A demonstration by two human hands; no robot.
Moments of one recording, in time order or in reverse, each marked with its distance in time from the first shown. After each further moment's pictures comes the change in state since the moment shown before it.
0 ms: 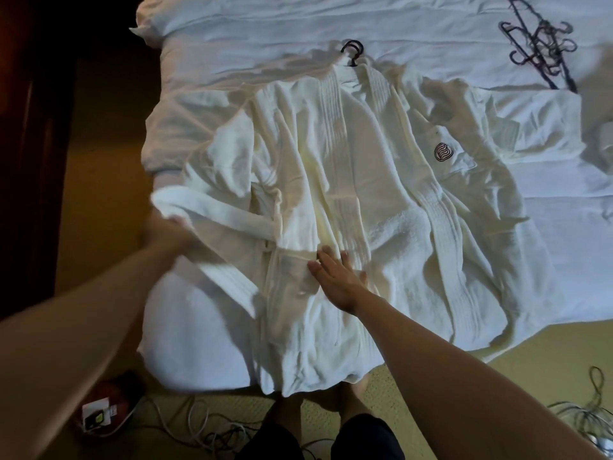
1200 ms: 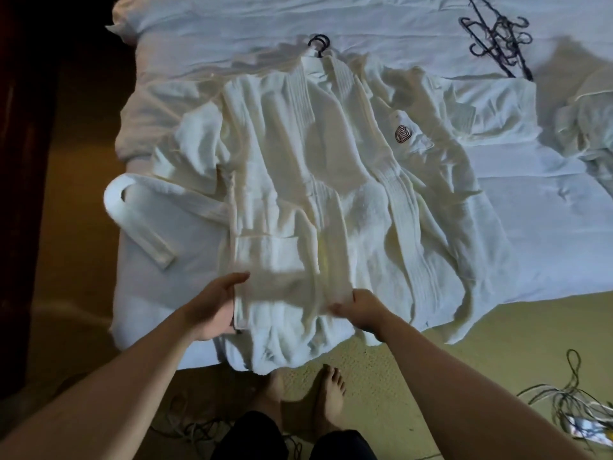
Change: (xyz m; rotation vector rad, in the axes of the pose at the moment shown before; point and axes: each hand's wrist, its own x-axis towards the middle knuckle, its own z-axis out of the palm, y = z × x) left_hand -0.206 -0.026 0.072 -0.670 -1.097 -0.326; right_hand -0.088 0.129 0.004 0.446 -0.001 0.234
